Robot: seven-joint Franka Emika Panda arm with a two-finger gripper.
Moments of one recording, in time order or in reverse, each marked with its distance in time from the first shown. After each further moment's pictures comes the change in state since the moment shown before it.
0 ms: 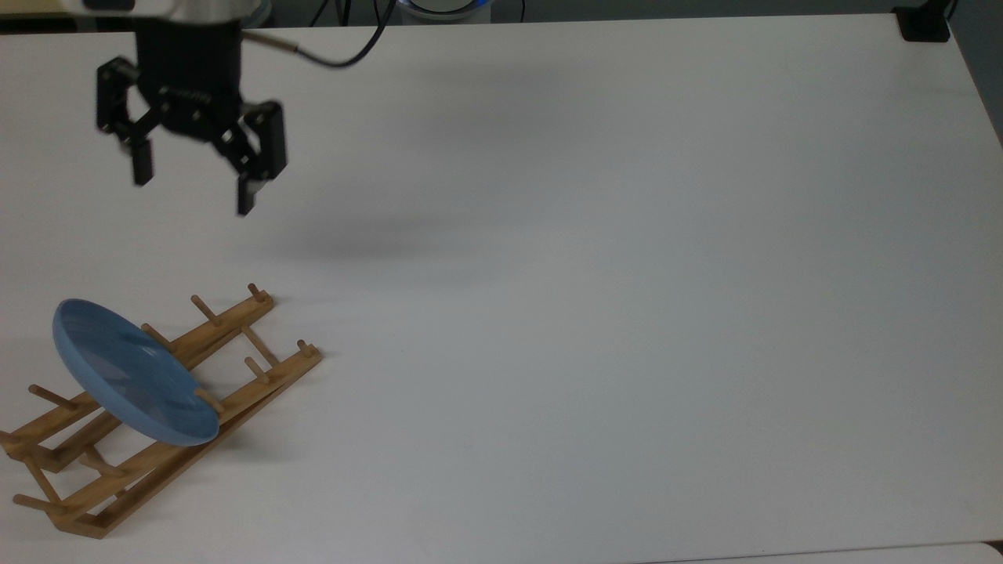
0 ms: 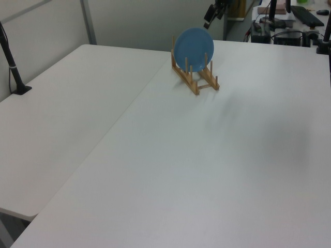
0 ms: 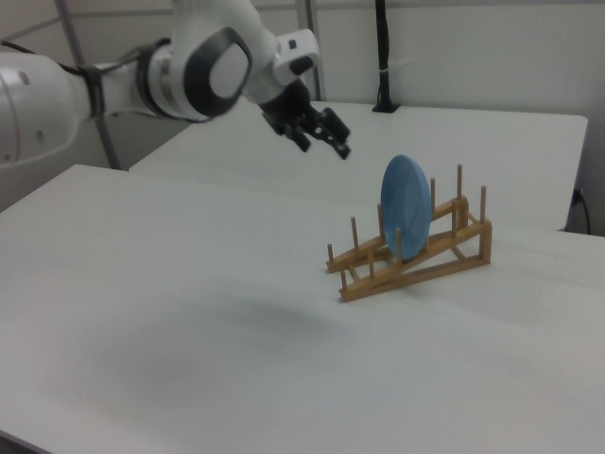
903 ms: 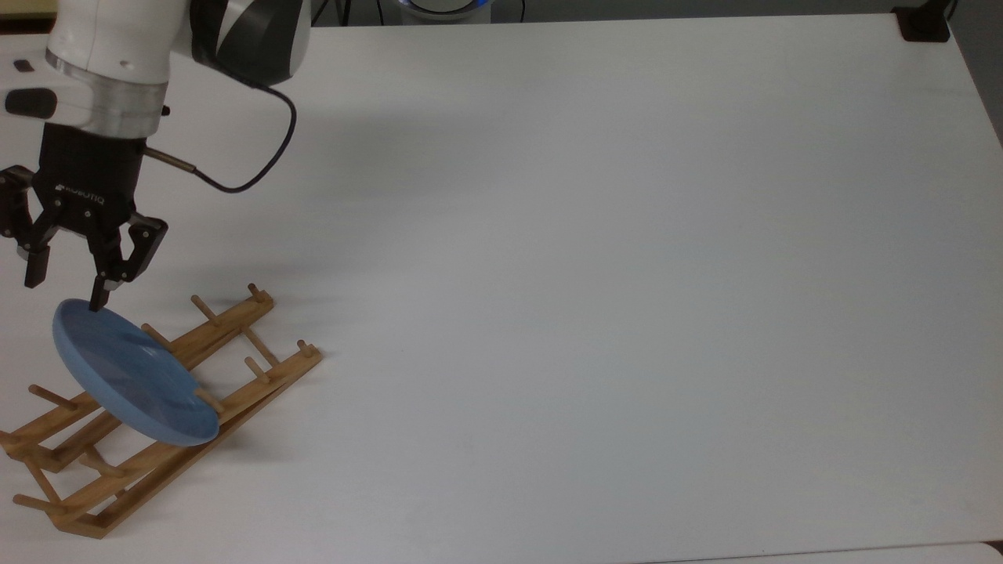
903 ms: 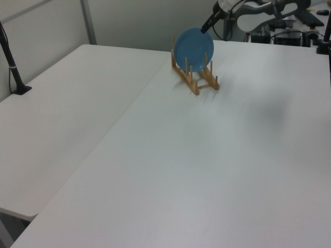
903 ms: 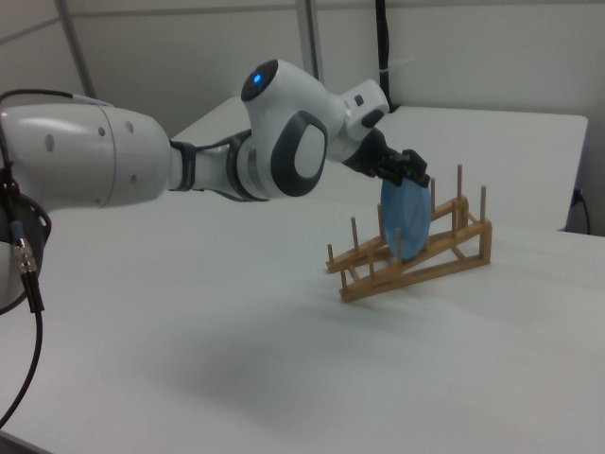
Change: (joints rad) arm -0.078 0.211 -0.084 0.007 -0.156 0.447 -0.004
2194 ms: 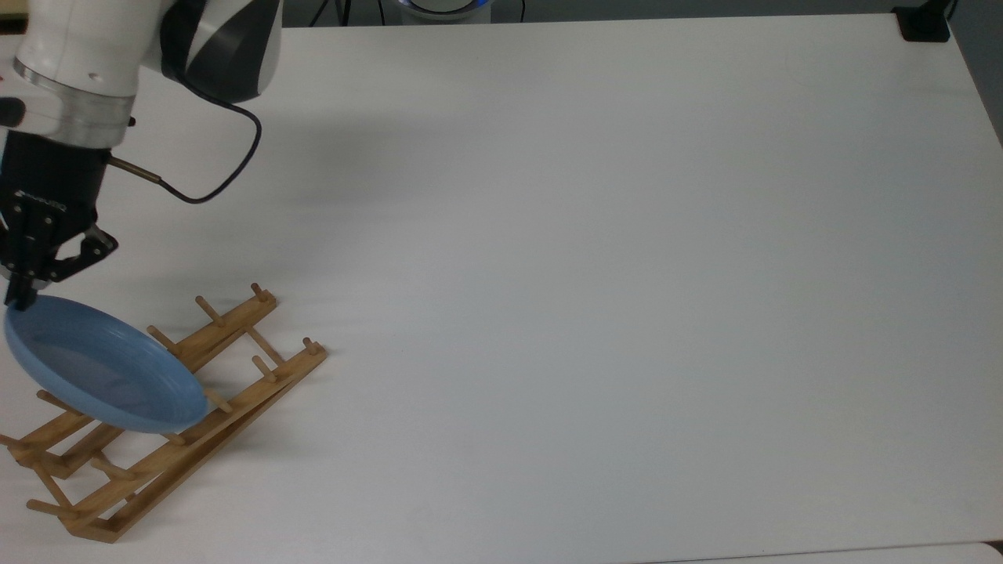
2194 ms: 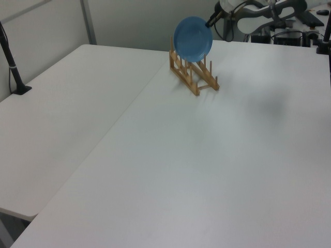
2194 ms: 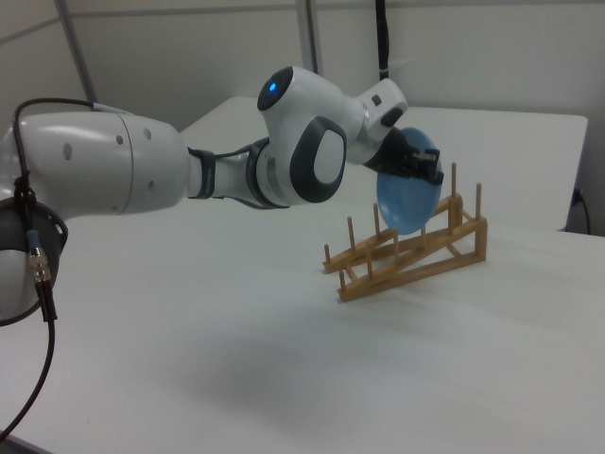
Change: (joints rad) arm -0.033 0.049 -0.016 0.059 -0.032 0.051 -0.045
